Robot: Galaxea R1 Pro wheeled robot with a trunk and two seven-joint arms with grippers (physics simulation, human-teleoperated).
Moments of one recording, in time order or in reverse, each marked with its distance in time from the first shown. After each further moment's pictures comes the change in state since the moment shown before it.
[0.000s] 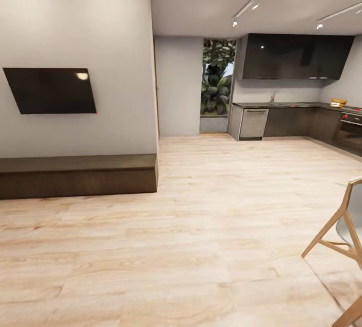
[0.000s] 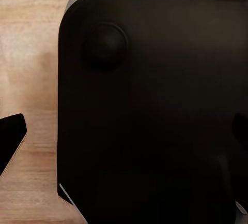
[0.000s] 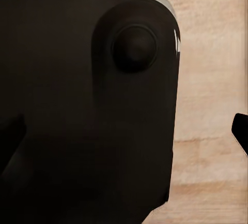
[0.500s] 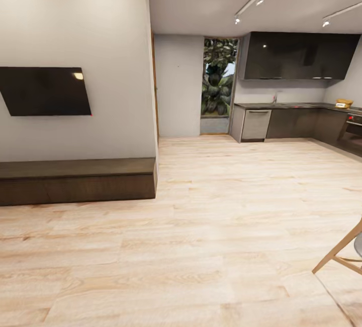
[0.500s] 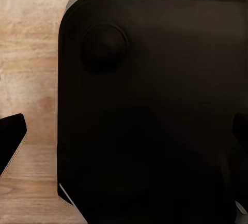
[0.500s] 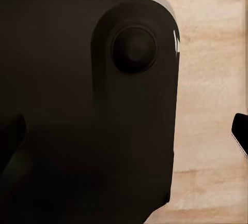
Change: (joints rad) left arm 0.000 0.000 0.000 0.000 -0.001 -0.001 0.000; right arm 0.000 0.000 -0.008 0.000 -0.004 -0.003 0.000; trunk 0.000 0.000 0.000
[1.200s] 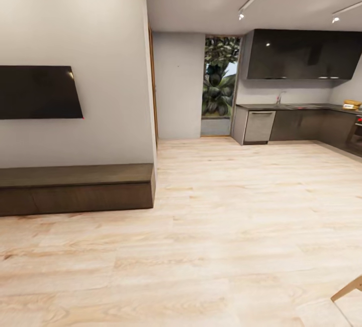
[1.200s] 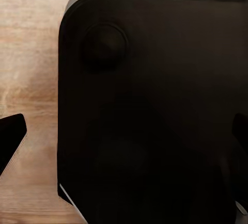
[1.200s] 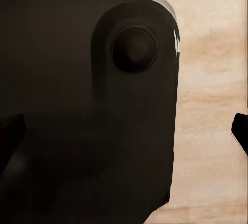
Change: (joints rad) left arm 0.000 0.000 0.000 0.000 0.000 0.000 0.000; right arm 0.000 0.000 0.001 0.000 0.001 0.000 0.000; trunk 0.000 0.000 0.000
